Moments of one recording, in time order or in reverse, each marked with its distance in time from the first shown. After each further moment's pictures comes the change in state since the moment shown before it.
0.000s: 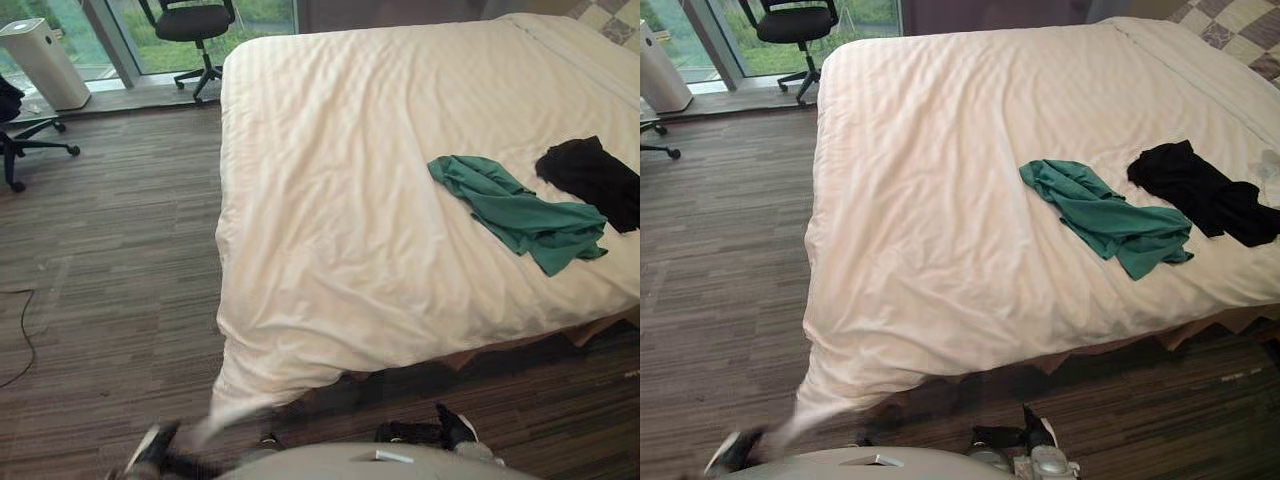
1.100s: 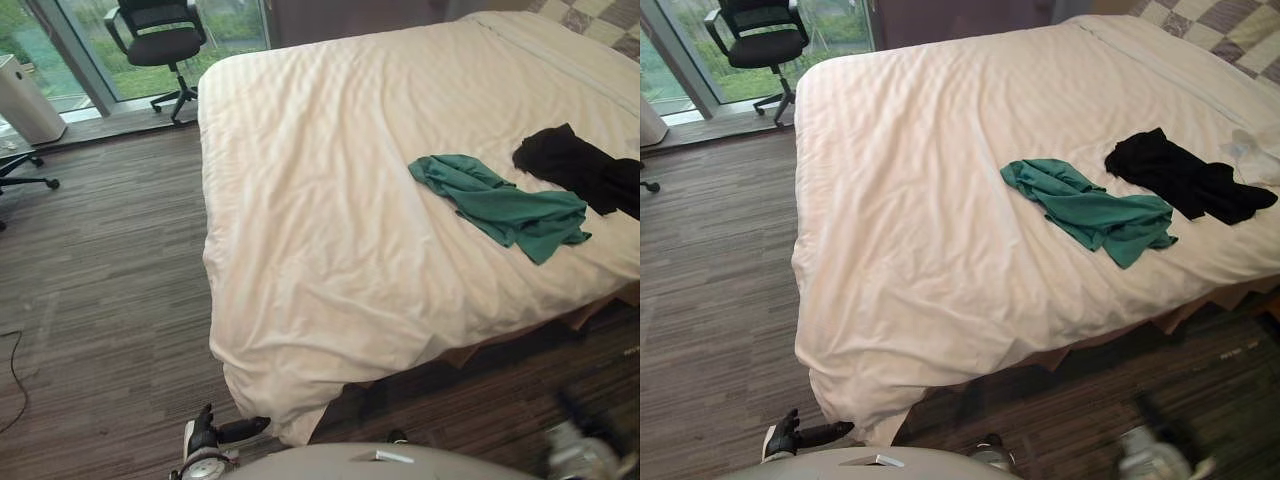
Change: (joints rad) left arm -0.102 -0.286 -0.126 -0.153 -0.431 -0.001 0.221; right arm -0.035 -0.190 -0.651 -0.467 0.462 -0.006 -0.246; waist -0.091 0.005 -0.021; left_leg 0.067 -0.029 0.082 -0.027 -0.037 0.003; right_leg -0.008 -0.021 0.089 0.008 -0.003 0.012
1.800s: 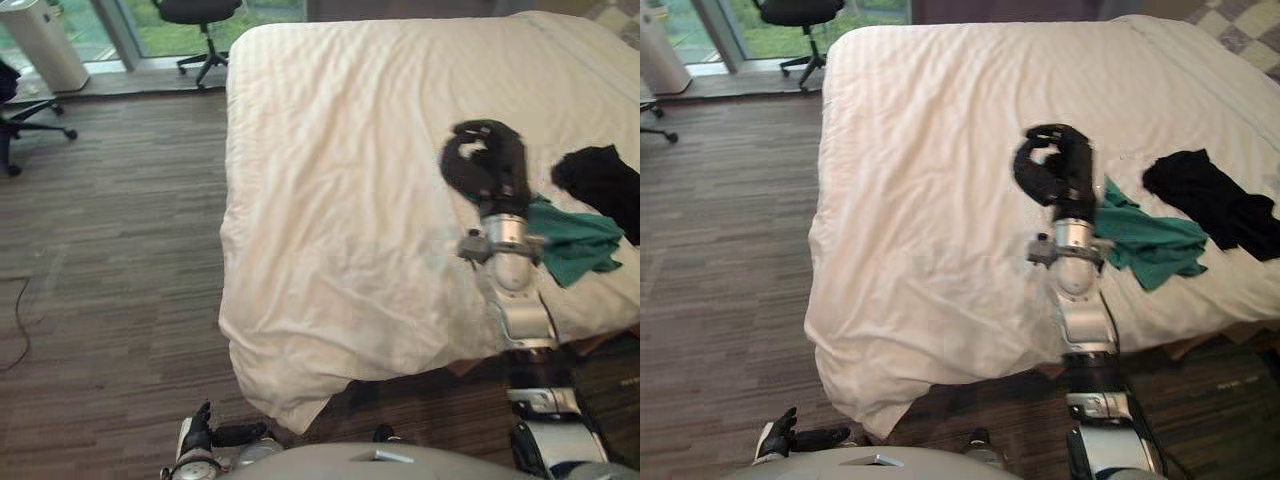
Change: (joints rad) left arm 0.003 0.069 -0.090 -0.003 0.044 -0.007 -0.037; right arm -0.438 0.023 0.816 -0.539 -0.166 -0.146 0.070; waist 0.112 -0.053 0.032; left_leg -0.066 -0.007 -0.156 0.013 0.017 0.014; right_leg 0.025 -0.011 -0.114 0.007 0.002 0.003
